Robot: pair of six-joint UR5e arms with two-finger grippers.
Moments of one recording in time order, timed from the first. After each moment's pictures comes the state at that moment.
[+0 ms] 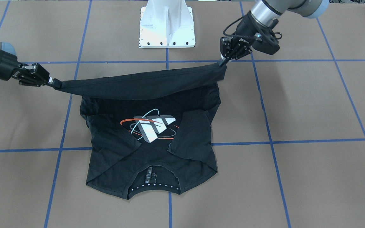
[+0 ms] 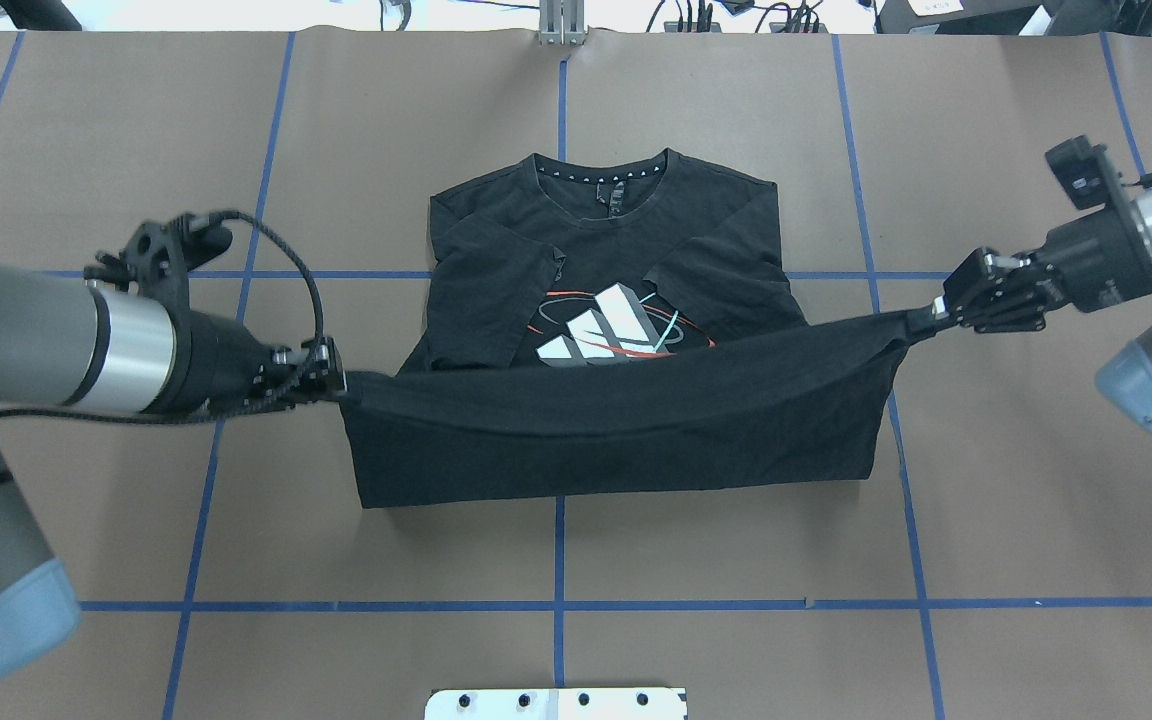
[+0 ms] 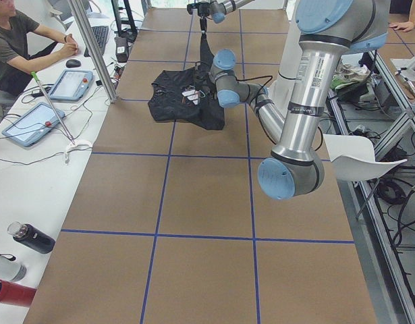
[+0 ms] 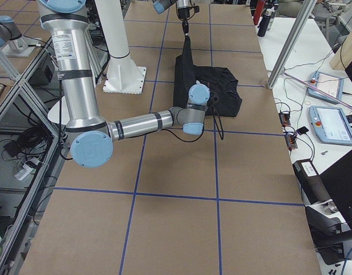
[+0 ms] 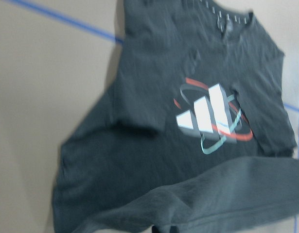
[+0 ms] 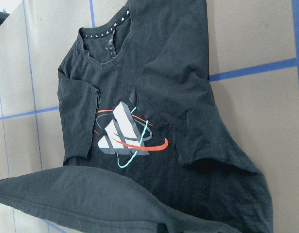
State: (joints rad) left arm -0.68 -1.84 -2.05 -2.07 -2.00 -1.51; right arm 1.08 -1.39 1.59 -0.33 2.62 1.55
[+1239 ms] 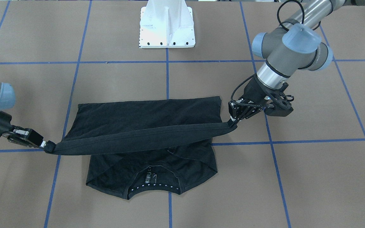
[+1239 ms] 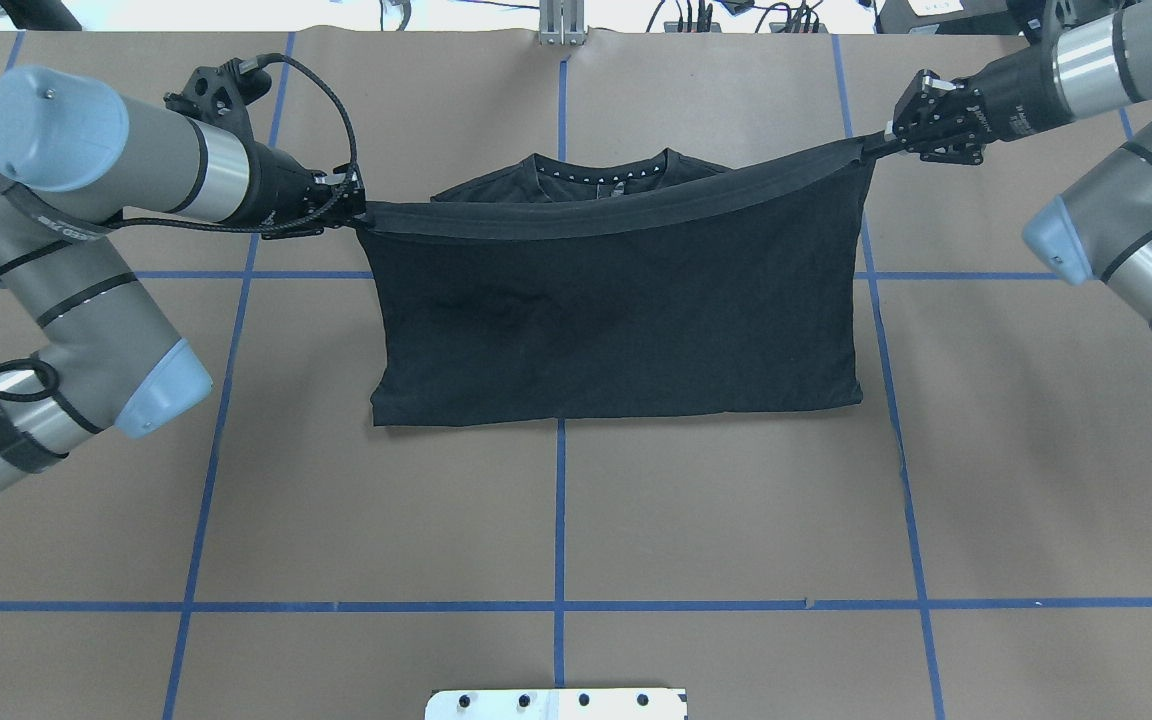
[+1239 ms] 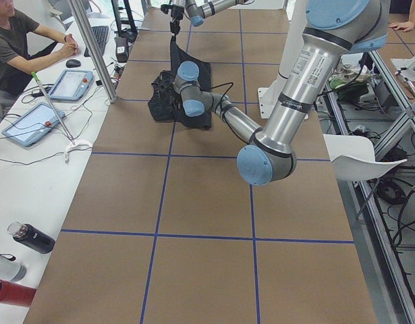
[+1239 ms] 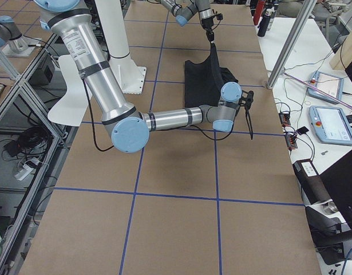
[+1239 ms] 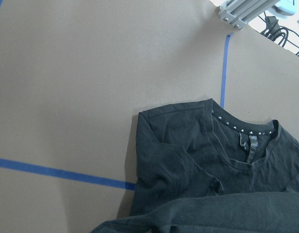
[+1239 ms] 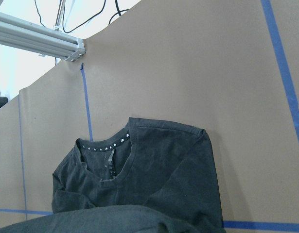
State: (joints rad) left arm -0.82 -2.05 -1.56 -2.33 -1.99 -1.45; right arm 1.10 -1.09 1.20 -0.34 2.43 1.54
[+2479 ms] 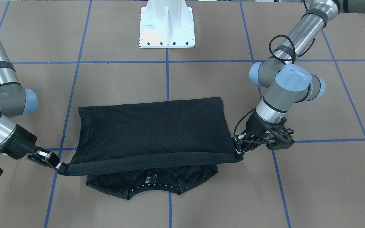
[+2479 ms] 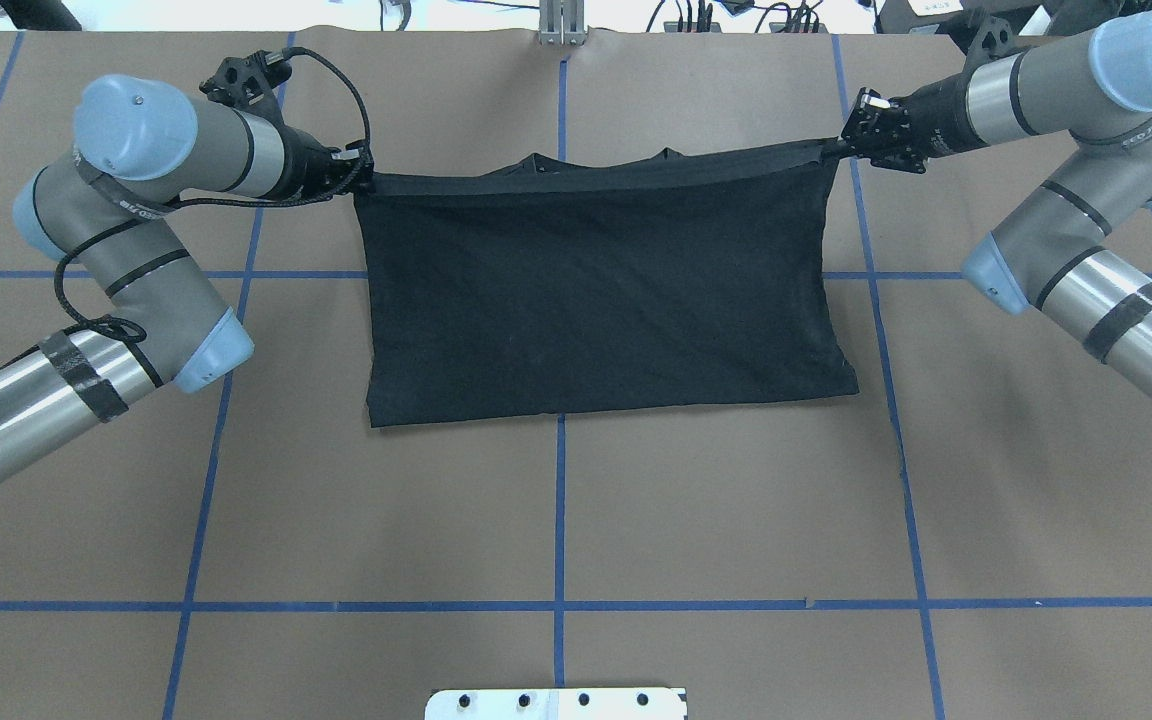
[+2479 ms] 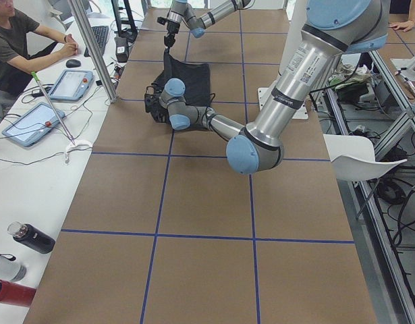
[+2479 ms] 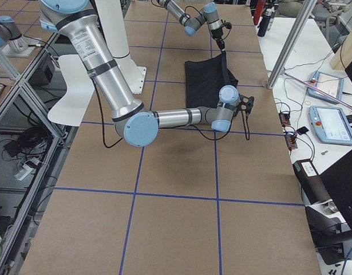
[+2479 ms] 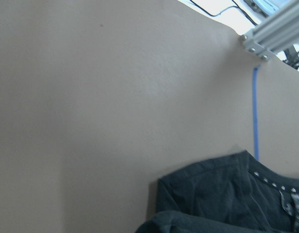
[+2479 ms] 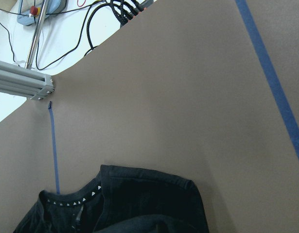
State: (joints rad) left arm -0.84 -2.15 -1.28 -2.44 -1.88 -1.39; right arm 1.03 -1.05 1.10 -0.35 2.20 1.54
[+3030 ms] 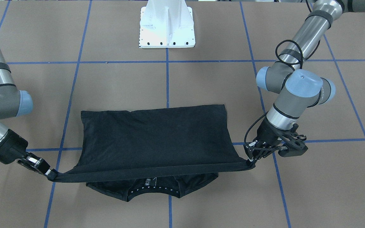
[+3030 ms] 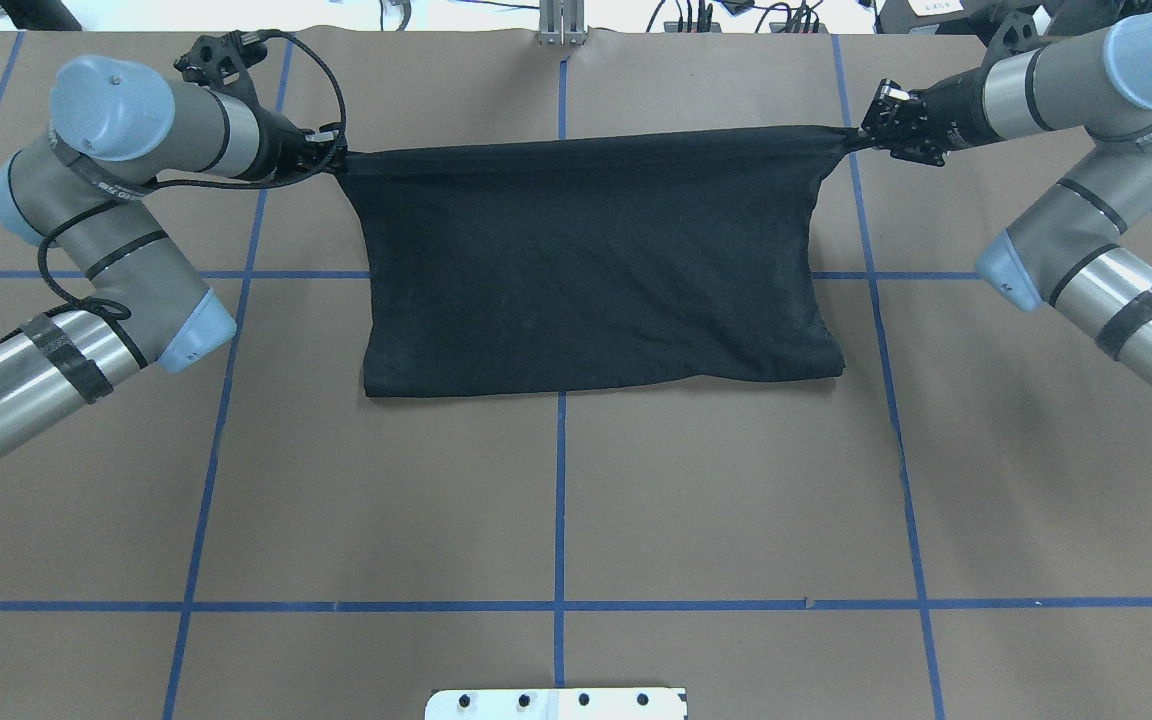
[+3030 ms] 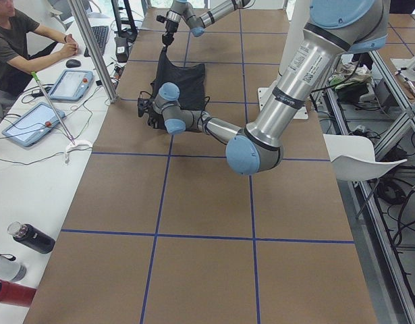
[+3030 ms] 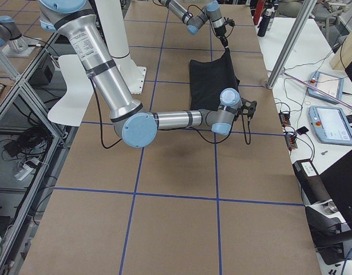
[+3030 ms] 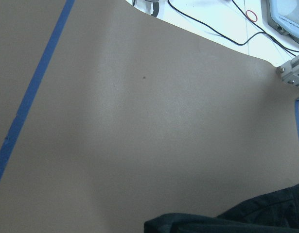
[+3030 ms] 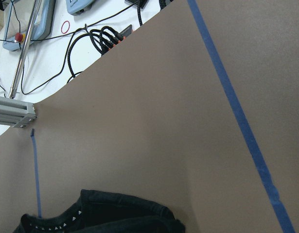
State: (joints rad) left arm -0.87 -2.16 -1.26 -2.43 -1.87 -1.34; right arm 1.05 -1.05 1.09 -0.37 2.18 1.55
